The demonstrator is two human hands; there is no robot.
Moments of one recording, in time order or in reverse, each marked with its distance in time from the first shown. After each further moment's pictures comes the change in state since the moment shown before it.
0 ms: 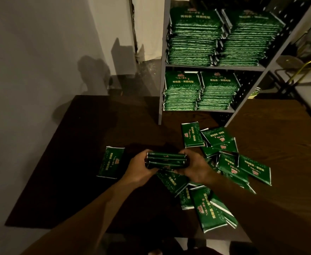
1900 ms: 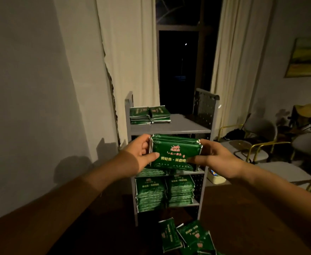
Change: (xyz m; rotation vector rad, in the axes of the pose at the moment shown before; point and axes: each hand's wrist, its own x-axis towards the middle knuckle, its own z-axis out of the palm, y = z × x) left_hand 0.028 0.358 -0.091 0.075 -0.065 0.476; right_hand -0.127 -0.236 -0.255 0.223 0.286 -0.379
